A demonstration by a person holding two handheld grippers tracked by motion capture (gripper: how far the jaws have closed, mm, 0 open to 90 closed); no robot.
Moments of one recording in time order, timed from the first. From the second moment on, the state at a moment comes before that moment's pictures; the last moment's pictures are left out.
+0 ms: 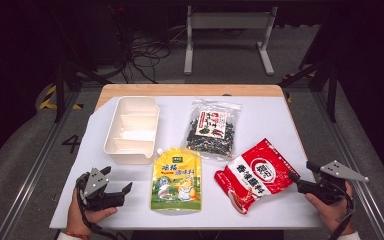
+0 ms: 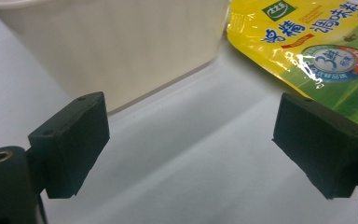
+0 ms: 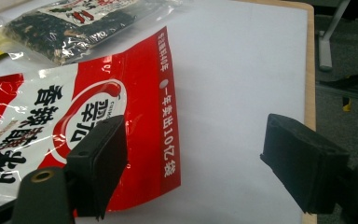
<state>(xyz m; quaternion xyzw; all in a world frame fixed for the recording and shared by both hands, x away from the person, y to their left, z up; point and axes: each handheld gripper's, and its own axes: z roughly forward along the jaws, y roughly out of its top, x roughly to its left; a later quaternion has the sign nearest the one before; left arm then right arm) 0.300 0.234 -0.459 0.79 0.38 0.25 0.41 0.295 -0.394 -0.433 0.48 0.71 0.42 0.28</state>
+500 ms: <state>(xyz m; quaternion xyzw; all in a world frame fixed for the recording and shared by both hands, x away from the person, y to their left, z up) 0.297 0.229 -0.458 0.80 0.37 0.24 0.41 0.308 -0.394 -0.451 0.51 0.74 0.42 0.13</state>
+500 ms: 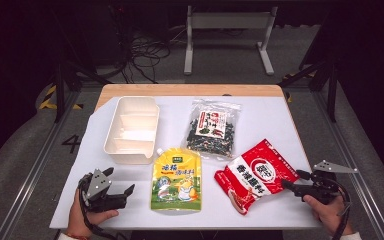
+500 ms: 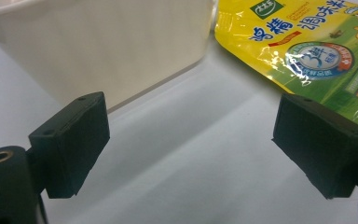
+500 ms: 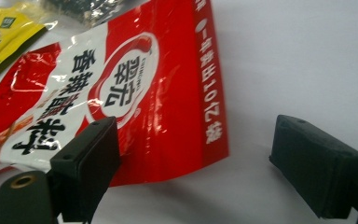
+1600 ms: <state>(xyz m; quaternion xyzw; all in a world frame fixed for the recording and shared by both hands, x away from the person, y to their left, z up) 0.301 0.203 -0.451 0.82 0.32 0.21 0.42 0.324 -0.316 -0.432 0.40 0.77 0.49 0.08</state>
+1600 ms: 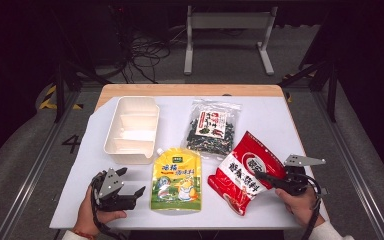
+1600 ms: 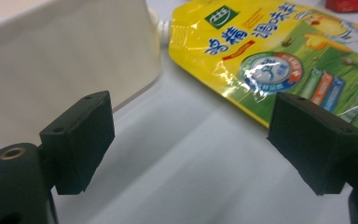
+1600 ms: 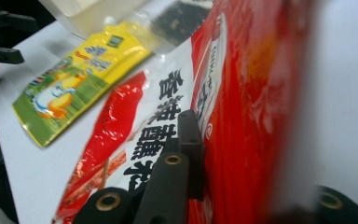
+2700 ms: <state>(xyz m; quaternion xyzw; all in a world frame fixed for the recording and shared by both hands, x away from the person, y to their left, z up) 0.333 0.072 -0.410 0.85 0.18 0.15 0.48 0.309 -0.249 -0.357 0.22 0.81 0.52 0.15</state>
